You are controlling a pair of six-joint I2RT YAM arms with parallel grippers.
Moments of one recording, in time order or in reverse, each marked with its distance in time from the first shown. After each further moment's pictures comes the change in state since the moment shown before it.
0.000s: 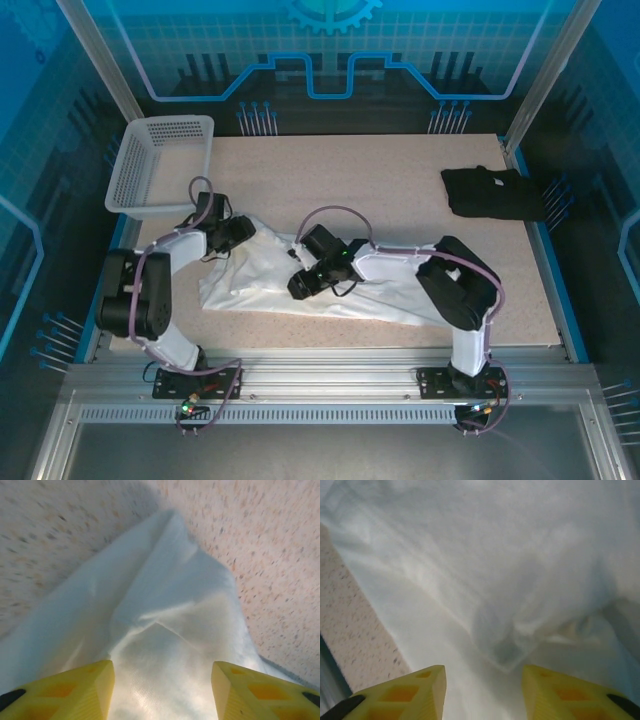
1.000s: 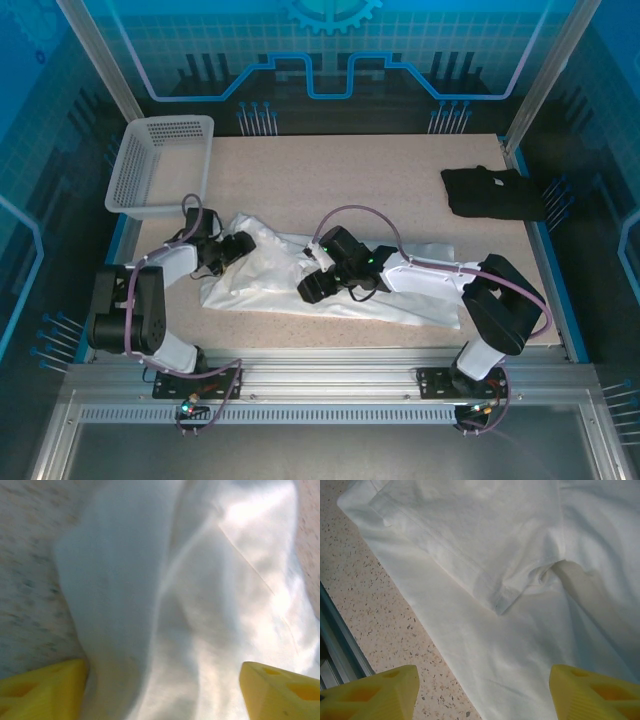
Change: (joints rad) left arm 0.050 -0.064 -0.131 -0.051 0.204 0.037; right arm -0.003 -0.235 -0.161 0.020 0.078 -0.025
